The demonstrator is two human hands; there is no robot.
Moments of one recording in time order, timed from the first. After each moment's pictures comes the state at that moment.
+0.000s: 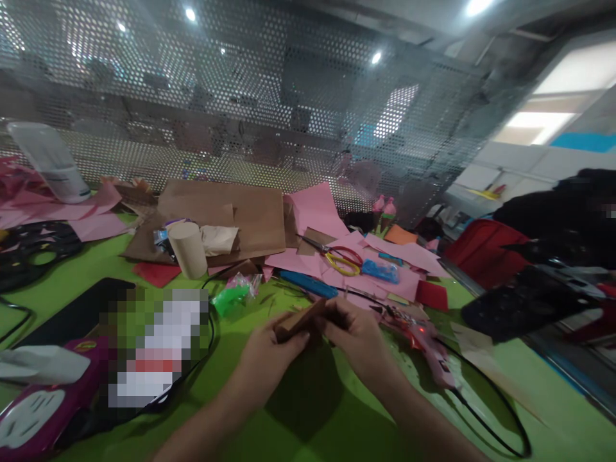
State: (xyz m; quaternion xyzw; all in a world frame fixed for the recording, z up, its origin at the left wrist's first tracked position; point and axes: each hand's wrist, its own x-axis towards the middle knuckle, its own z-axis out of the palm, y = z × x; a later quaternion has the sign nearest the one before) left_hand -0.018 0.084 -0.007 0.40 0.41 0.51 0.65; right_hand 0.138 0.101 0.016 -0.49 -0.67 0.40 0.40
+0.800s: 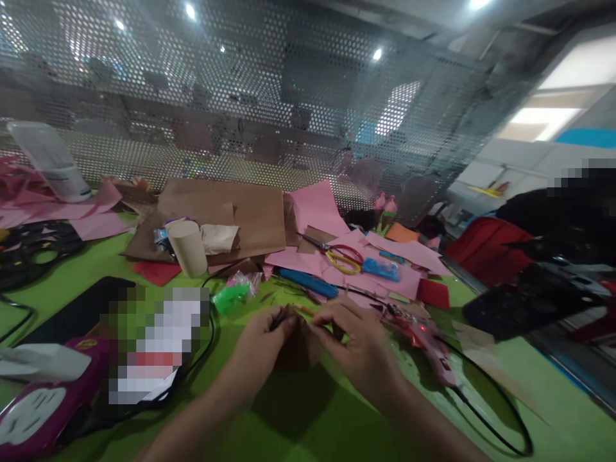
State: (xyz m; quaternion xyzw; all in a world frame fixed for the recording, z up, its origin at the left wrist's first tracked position) left_hand -0.027 0.087 -0.010 0.41 0.45 0.46 0.64; right_hand 0.142 0.093 0.022 -0.42 -0.84 0.09 0.34
